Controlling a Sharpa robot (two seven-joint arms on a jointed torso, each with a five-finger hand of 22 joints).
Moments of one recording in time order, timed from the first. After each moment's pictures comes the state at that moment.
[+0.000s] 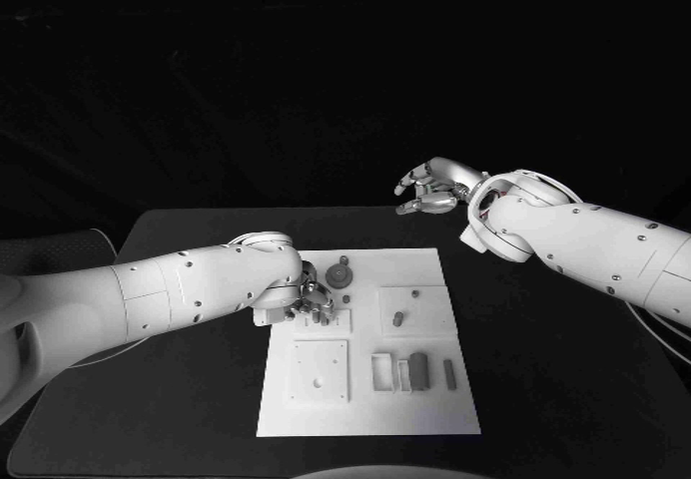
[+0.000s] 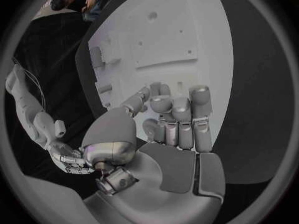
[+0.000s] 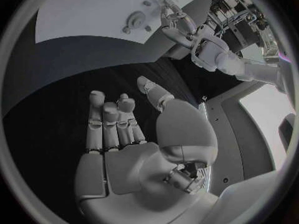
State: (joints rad) left arm 1.29 -0.52 -0.24 1.24 -0.93 0.17 -0.67; left_hand 0.77 -0.05 0.50 -0.18 0.13 1.08 0.07 0.32 0.95 1.33 -0.05 1.04 0.81 1.19 -0.16 1.30 0.95 0.02 1.24 -0.25 0.82 1.31; right arm 1.28 -0.61 0.02 1.17 -1.20 -0.21 0.01; right_hand 1.06 -0.10 0.50 -0.28 0.24 0.80 0.17 0.23 0.44 1.01 0.07 1.25 0.85 0.95 -0.03 1.51 0.90 0.25 0.94 0.06 0.99 1.31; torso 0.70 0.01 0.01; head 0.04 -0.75
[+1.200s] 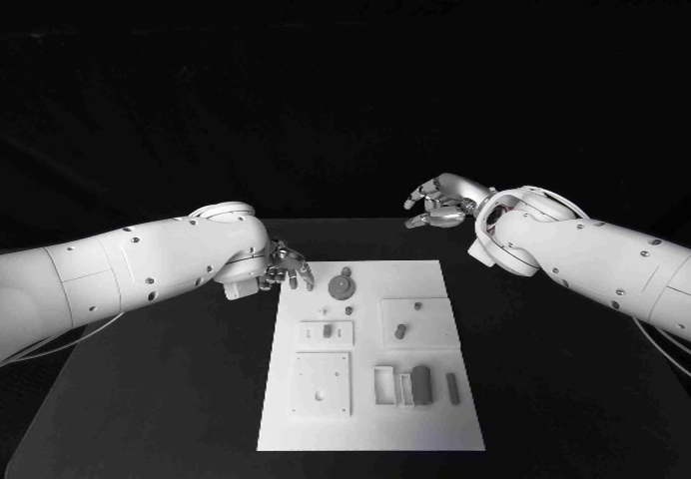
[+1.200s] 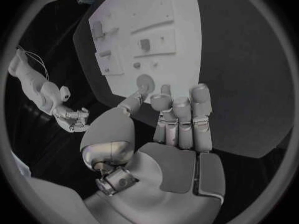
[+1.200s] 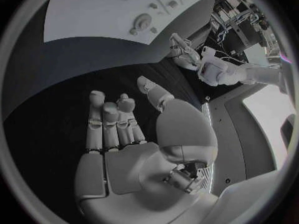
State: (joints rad) left arm 1.39 -0.65 -0.19 1.27 -0.94 0.11 -0.66; left_hand 0.75 -0.08 0.51 -0.15 0.11 1.08 0.07 0.28 0.93 1.33 -0.05 1.01 0.78 1.15 -0.15 1.28 0.89 0.02 1.20 -0.25 0.79 1.31; right arm 1.27 -0.61 0.02 1.14 -1.20 -0.21 0.01; right_hand 1.06 -0.10 0.50 -0.27 0.24 0.79 0.18 0.23 0.44 1.01 0.07 1.25 0.85 0.95 -0.02 1.51 0.90 0.25 0.94 0.06 0.99 1.31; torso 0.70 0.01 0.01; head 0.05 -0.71
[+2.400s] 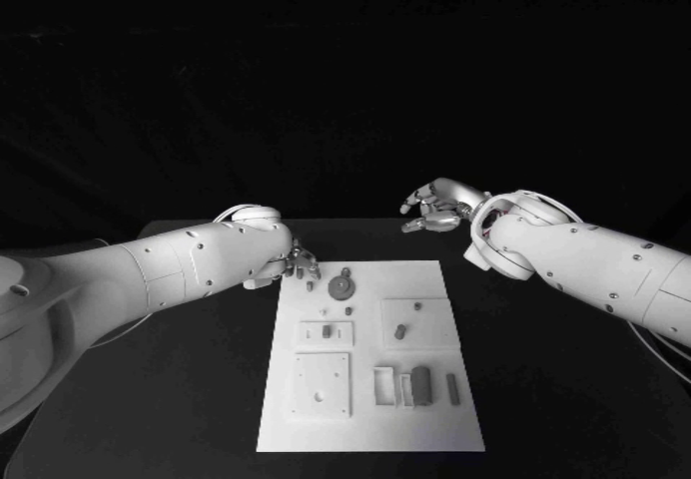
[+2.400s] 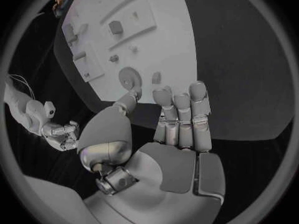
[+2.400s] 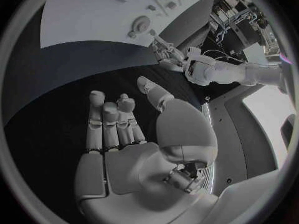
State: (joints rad) left arm 1.35 -0.44 -0.24 0.96 -1.12 0.14 -0.53; left_hand 0.75 -0.17 0.52 -0.13 0.05 1.02 0.08 0.20 0.83 1.29 -0.06 0.94 0.74 1.04 -0.13 1.24 0.80 0.03 1.13 -0.22 0.70 1.29; right arm 1.26 -0.59 0.02 1.13 -1.20 -0.20 0.01; right_hand 1.06 -0.10 0.50 -0.27 0.24 0.79 0.18 0.23 0.44 1.01 0.07 1.25 0.84 0.95 -0.03 1.51 0.90 0.25 0.94 0.06 0.99 1.31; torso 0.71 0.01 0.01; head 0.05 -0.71
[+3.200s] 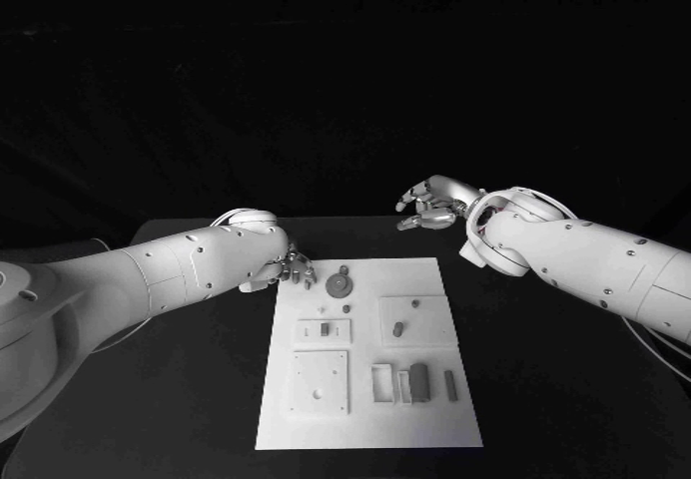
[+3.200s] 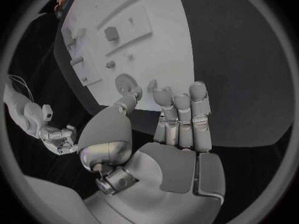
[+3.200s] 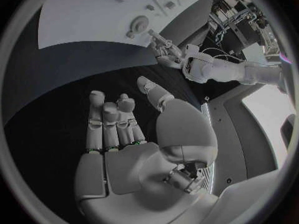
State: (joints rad) left arm 1.32 -0.43 -0.24 0.91 -1.11 0.17 -0.51; left_hand 0.75 -0.13 0.52 -0.11 0.06 1.02 0.08 0.20 0.82 1.29 -0.06 0.94 0.74 1.04 -0.13 1.25 0.79 0.03 1.13 -0.22 0.70 1.30; right arm 1.26 -0.59 0.02 1.13 -1.20 -0.20 0.01; right_hand 1.06 -0.10 0.50 -0.27 0.24 0.80 0.18 0.23 0.44 1.02 0.07 1.25 0.84 0.95 -0.02 1.51 0.90 0.25 0.94 0.06 0.99 1.31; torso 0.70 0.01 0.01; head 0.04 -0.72
